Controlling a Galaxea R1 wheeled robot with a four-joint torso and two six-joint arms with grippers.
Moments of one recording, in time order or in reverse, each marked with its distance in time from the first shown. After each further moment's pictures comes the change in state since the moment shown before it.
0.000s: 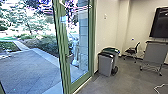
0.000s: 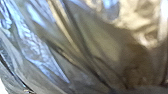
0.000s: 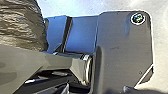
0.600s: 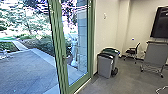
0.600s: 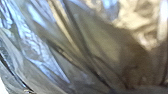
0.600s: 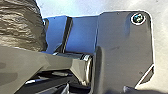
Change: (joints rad) left arm -0.001 -0.004 0.000 0.000 0.000 0.000; right arm 0.000 0.002 -0.002 0.000 0.000 0.000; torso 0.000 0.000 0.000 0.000
